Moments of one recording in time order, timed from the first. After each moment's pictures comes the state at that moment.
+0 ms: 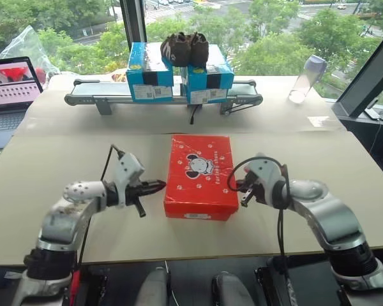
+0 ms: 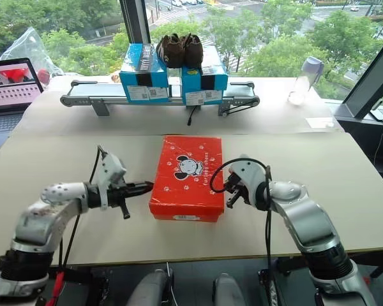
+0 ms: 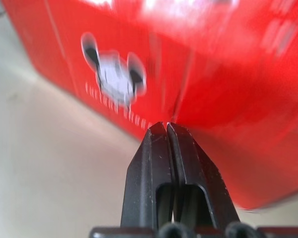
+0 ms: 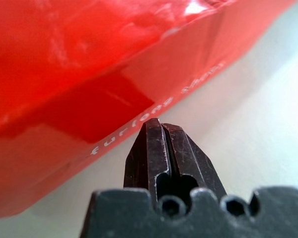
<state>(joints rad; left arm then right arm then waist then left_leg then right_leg) -0.35 0.67 0.07 -0.24 -0.34 0.65 -1.00 -0.41 -0.67 0.14 -0.36 0.19 0.90 0.71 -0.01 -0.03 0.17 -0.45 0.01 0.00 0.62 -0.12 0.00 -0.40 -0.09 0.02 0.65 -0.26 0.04</state>
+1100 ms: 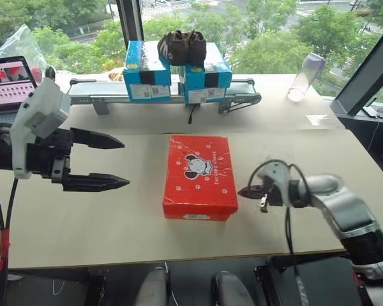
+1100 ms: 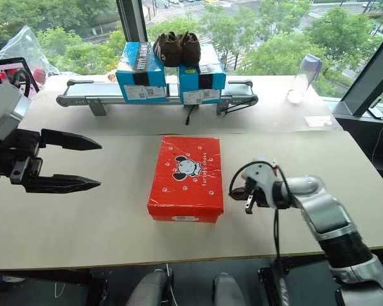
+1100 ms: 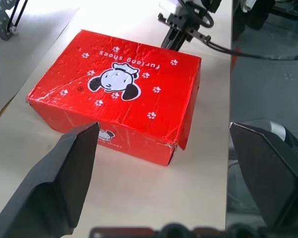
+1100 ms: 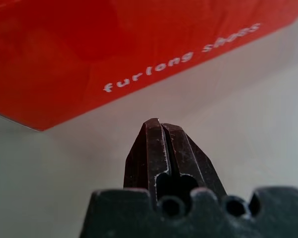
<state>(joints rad) -0.52 1.30 0.38 -0.43 -0.91 1.04 -1.25 -0.44 -0.75 0.22 -0.10 0.23 0.57 1.02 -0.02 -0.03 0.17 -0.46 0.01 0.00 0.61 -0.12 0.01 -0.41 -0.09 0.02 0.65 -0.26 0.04</state>
